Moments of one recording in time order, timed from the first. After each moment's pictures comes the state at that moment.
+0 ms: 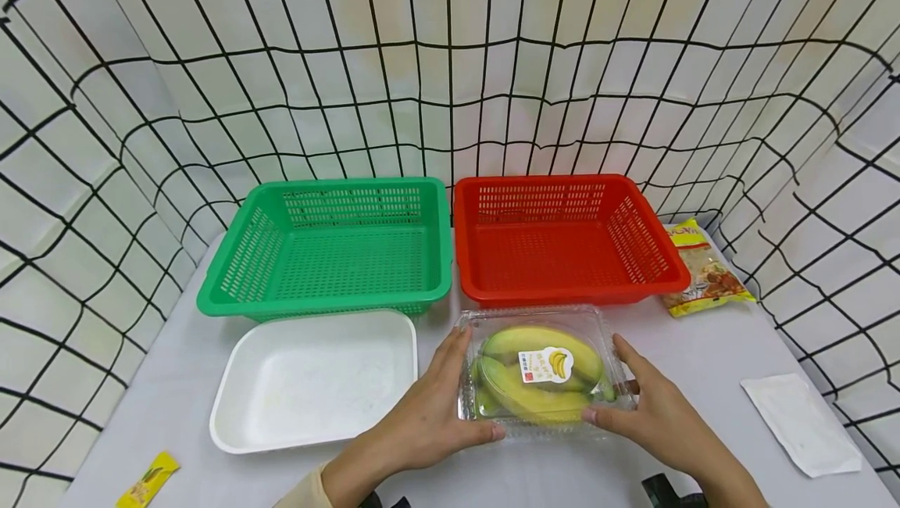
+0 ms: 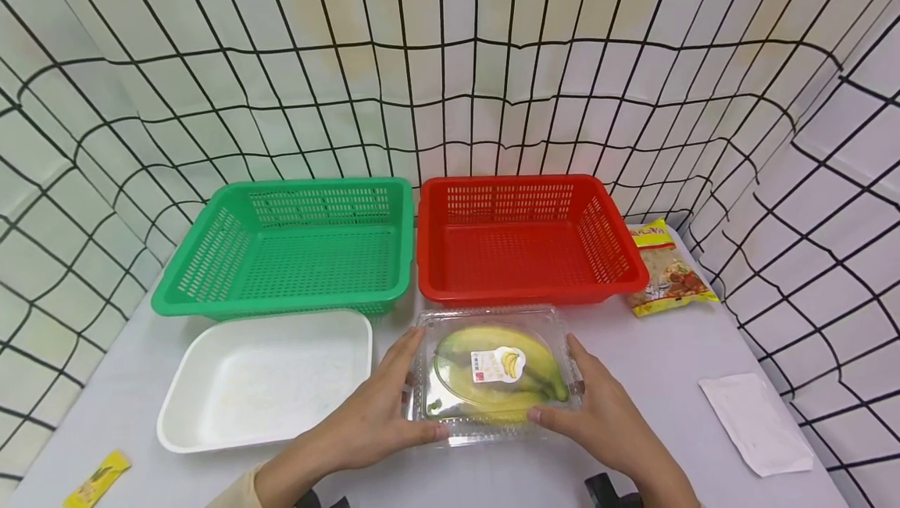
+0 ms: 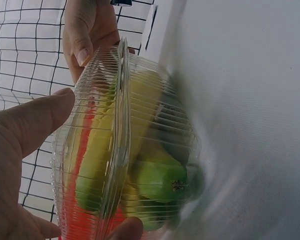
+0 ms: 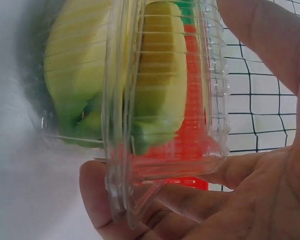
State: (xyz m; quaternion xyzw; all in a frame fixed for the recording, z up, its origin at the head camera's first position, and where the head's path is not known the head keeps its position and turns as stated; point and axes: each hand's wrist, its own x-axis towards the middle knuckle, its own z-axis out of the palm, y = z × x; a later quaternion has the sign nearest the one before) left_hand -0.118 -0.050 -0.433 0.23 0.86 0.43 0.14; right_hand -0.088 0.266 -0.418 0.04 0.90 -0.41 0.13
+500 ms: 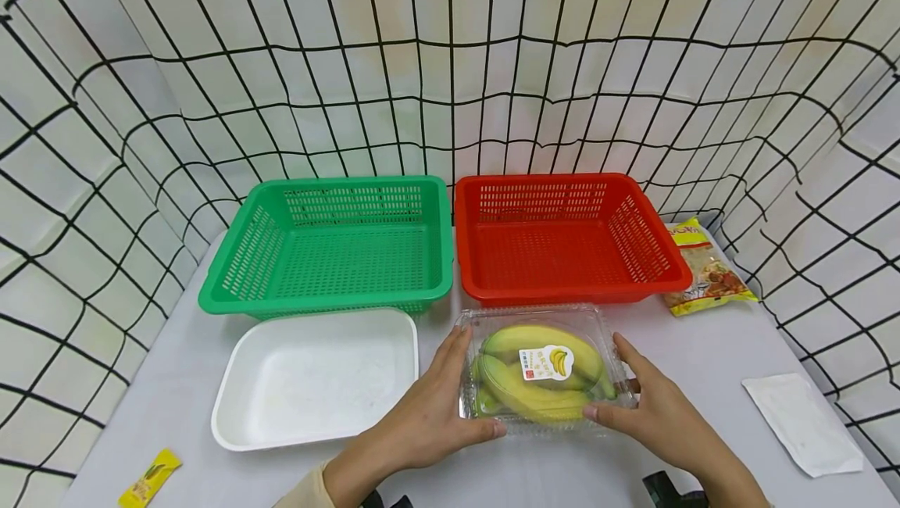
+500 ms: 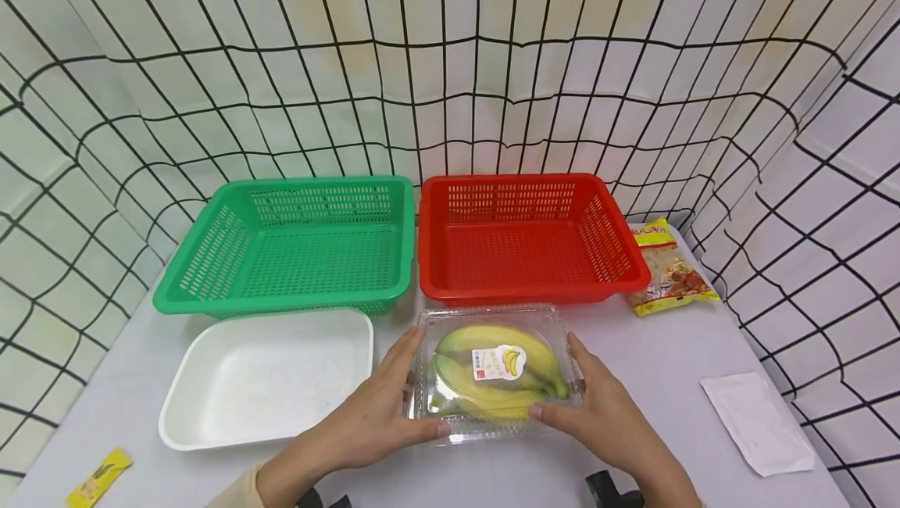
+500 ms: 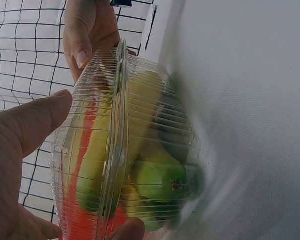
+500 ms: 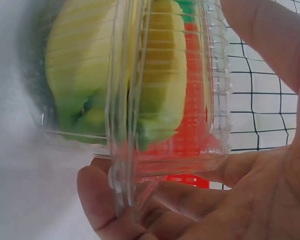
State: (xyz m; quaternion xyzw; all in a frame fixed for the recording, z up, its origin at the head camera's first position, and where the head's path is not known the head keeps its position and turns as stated) left_hand -0.118 -0.050 -0.435 0.23 0.87 0.42 0.13; right_hand -0.090 0.269 -0.420 0.03 0.90 -0.42 0.14
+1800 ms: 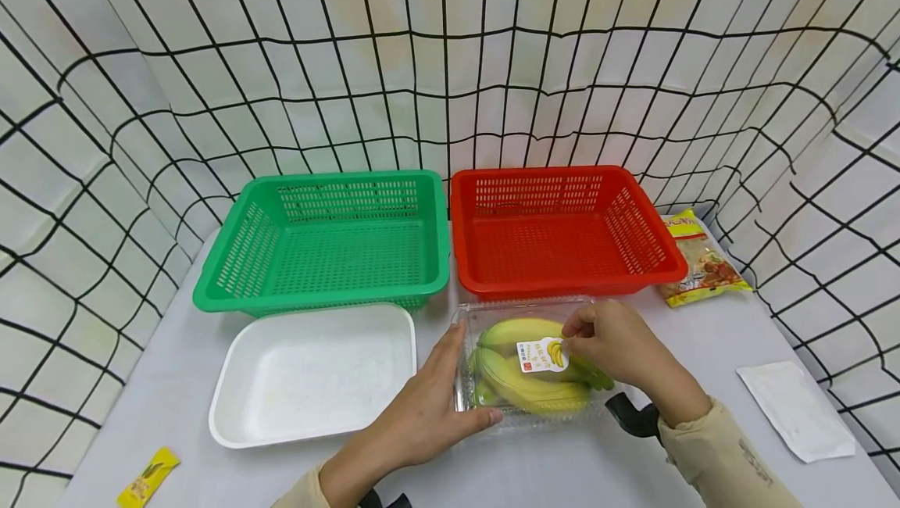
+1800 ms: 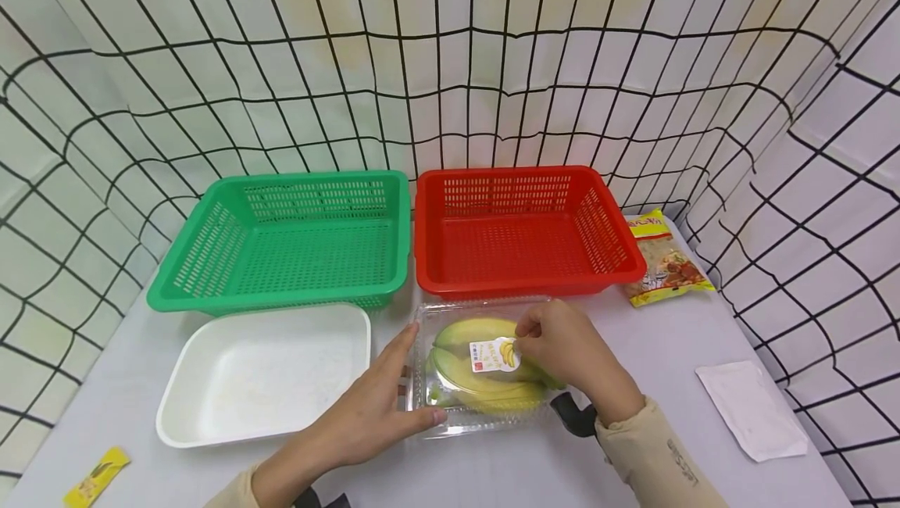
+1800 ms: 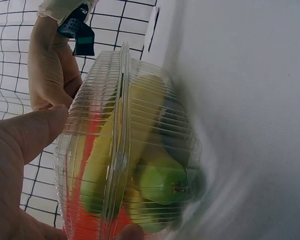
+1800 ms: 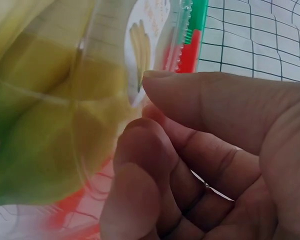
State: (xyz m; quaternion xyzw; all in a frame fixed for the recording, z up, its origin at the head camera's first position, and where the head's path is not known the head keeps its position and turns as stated) left_hand -0.114 -0.052 -0.433 0.21 0.87 0.42 0.13; right_hand -0.148 0.232 -0.380 -0.08 0.94 -0.31 0.08
